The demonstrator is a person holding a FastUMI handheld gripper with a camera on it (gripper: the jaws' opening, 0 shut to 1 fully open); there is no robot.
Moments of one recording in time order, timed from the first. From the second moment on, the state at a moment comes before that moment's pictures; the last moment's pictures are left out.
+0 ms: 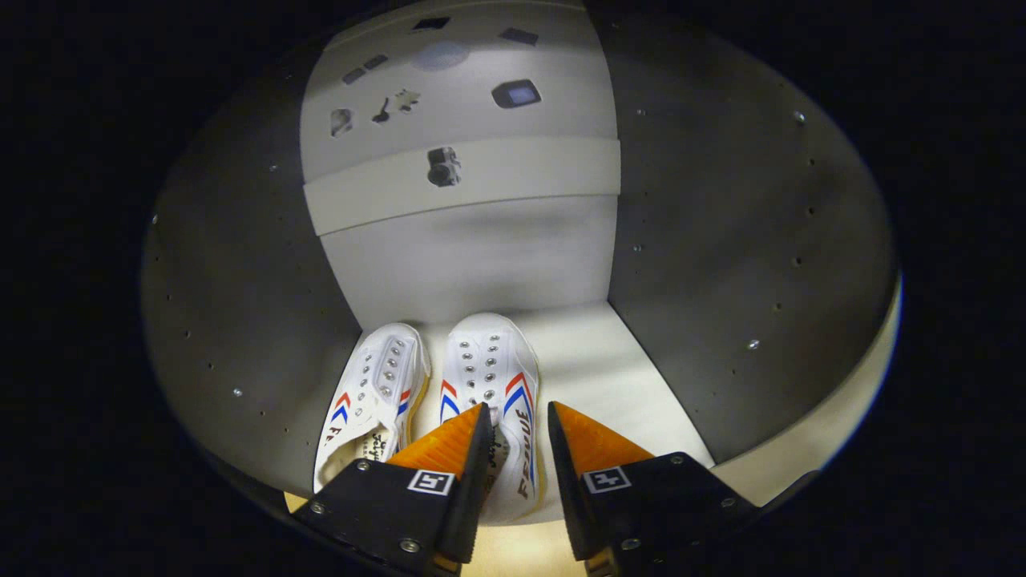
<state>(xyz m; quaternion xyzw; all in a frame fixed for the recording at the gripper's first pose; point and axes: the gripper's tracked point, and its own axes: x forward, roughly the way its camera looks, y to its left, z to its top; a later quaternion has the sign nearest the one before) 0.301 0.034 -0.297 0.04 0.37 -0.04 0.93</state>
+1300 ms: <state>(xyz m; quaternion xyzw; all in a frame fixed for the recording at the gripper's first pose) -0.102 -0.027 -0.166 0.04 0.23 0.07 0.97</state>
